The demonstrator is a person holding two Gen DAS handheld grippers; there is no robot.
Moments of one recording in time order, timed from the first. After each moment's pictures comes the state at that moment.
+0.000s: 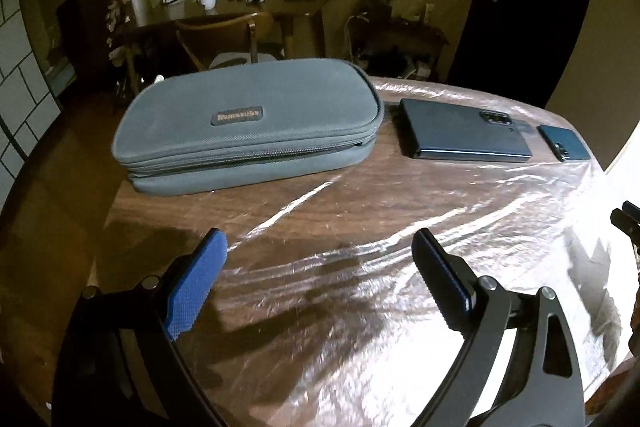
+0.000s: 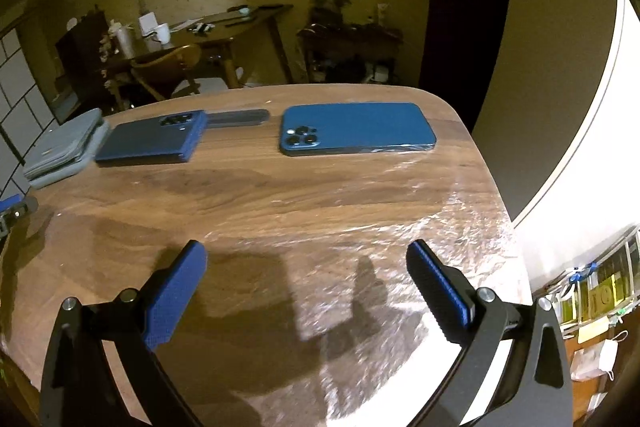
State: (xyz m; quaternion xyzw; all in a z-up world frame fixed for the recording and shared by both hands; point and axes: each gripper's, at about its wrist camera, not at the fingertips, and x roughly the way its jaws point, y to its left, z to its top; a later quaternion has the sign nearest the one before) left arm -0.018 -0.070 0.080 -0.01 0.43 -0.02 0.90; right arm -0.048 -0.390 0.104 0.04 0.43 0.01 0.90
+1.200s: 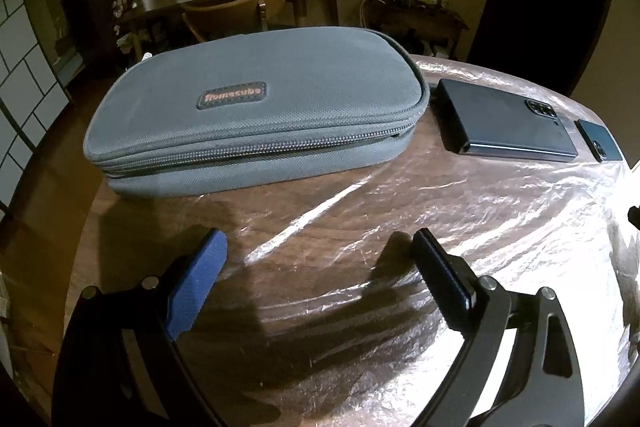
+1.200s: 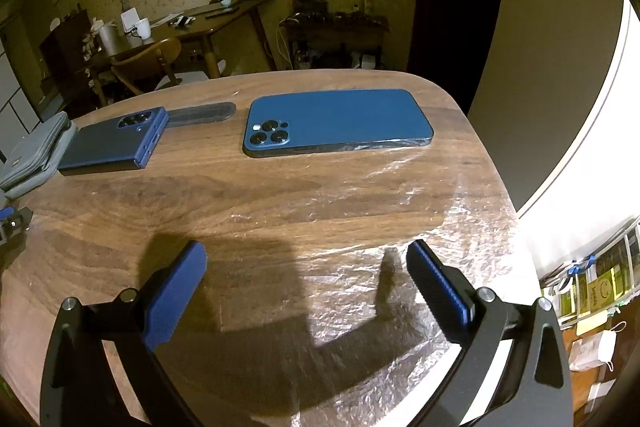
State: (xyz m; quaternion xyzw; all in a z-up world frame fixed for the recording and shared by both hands) left arm 0.018 -0.067 0.049 0.00 0.46 0.01 0.89; right arm -0.017 -0.400 0.077 0.04 0.45 -0.01 0.89
